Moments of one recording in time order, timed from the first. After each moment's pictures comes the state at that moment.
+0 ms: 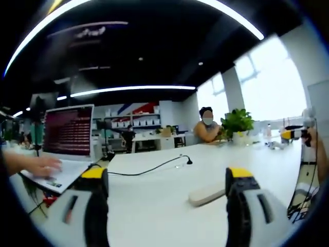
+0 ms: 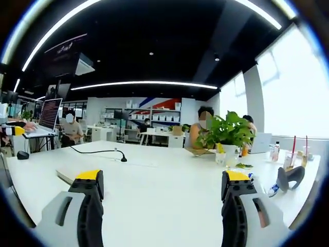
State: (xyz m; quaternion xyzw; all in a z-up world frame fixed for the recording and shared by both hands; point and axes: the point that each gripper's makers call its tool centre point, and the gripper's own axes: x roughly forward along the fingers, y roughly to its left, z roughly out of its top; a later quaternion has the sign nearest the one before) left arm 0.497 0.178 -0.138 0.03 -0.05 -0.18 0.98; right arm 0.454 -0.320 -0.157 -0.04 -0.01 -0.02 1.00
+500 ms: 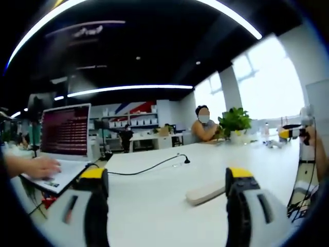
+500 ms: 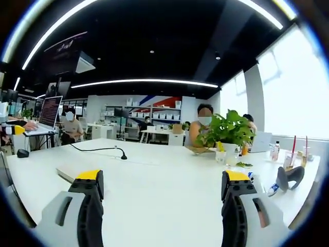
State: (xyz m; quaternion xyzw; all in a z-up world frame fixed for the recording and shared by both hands) left arm 0.496 0.174 -0.140 0.03 -0.05 -0.19 0.98; right arm 0.452 -0.320 -0.159 -0.04 0.00 -0.02 1.00
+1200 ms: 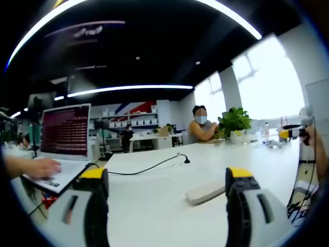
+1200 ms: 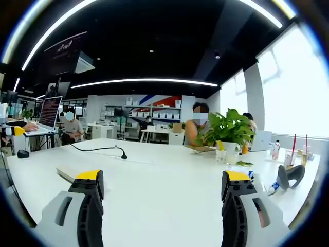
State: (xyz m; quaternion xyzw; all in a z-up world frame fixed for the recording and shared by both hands) left arm 0.496 0.175 -0.142 0.03 -0.05 -0.19 0.98; right arm 0.453 -0.321 -0.162 -0.04 0.00 -0.02 1.00
